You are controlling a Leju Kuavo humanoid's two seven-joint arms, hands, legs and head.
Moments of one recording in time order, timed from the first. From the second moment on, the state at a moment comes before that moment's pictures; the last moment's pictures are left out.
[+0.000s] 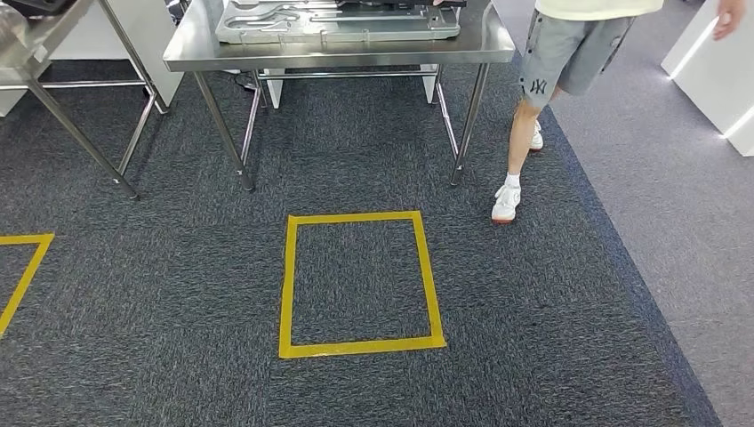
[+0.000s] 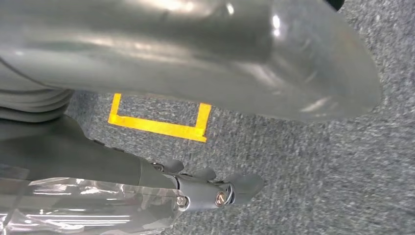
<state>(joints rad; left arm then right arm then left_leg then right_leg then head) -0.14 0.07 -1.33 -0.10 0.03 0.07 -0.51 -0.08 0.03 -1.10 -0.21 1.27 -0.02 -0.14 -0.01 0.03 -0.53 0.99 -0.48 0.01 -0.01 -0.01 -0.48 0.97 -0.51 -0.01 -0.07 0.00</state>
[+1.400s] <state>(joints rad) -0.15 0.08 -1.35 -0.10 0.02 0.07 -0.51 -0.07 0.03 -0.89 -0.21 1.49 -0.01 -0.06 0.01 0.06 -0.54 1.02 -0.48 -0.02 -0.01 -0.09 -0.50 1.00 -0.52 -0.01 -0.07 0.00</state>
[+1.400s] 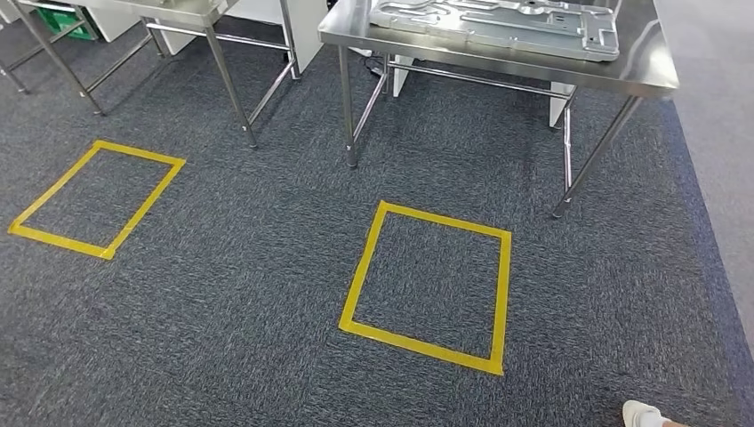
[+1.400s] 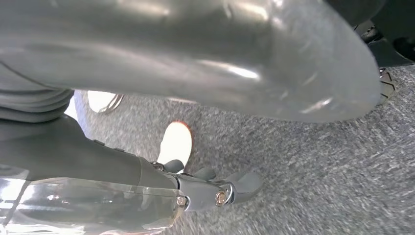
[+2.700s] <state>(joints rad) -0.14 0.09 -1.36 -0.10 0.02 0.09 -0.54 -0.06 0.04 -0.83 -0.20 1.56 0.01 -0.06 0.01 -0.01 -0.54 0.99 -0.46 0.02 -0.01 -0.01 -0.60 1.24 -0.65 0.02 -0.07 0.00</state>
